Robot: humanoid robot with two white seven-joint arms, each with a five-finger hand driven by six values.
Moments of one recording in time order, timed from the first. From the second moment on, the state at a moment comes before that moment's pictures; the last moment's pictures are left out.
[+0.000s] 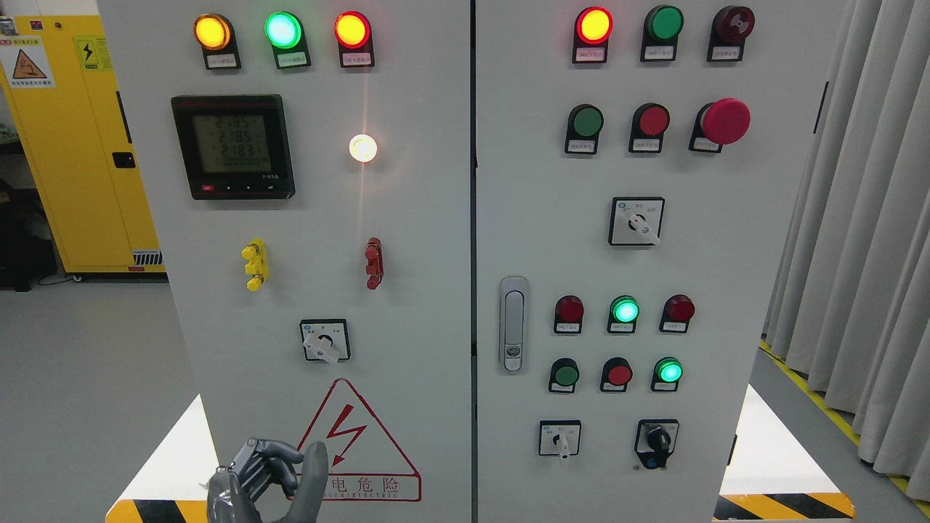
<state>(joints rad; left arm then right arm) 0.05 -0.11 -0.09 -1.88 -0.22 -0.23 0.39 0.12 0.12 0.05 -0.13 0.00 -0.08 -0.24</state>
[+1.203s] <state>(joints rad) 0.35 -0.01 0.12 -0.82 0.18 -0.50 -0.09 0.12 0.12 0.05 -0.13 0.00 -0.09 -0.24</state>
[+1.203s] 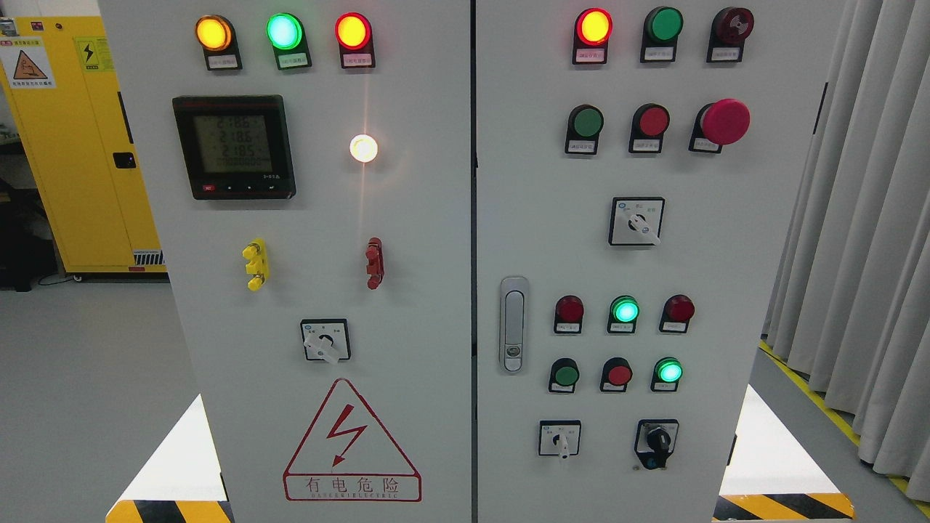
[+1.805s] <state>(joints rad) 0.30 0.00 0.04 -0.43 0.12 -0.19 -0.15 0.12 0.12 0.05 -0.13 0.00 -0.09 -0.24</state>
